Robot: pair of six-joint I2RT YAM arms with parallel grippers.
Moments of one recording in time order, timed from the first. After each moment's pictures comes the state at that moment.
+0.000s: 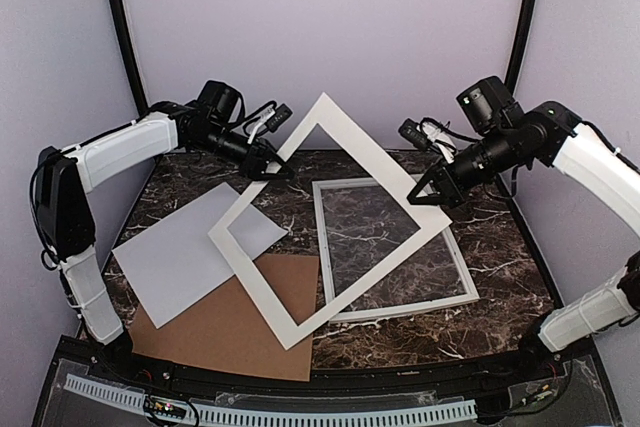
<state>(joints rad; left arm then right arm) -0.47 1.81 1.66 -0.69 0.86 0.33 0.64 1.32 1.46 -1.05 -0.44 -0.16</state>
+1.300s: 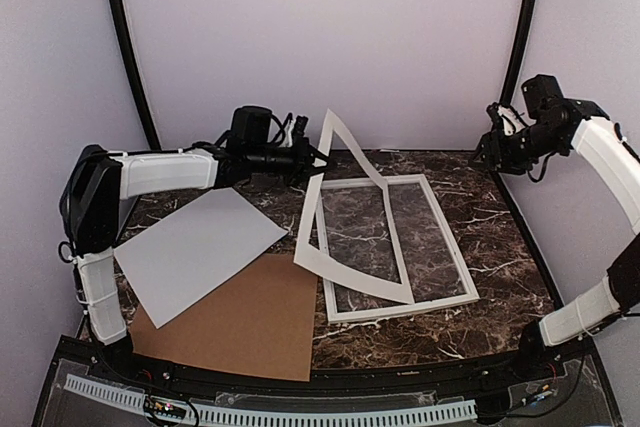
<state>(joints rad) -0.61 1.93 1.48 0.10 0.66 -0.86 0.09 1.36 1.46 -1.04 -0.34 0.08</state>
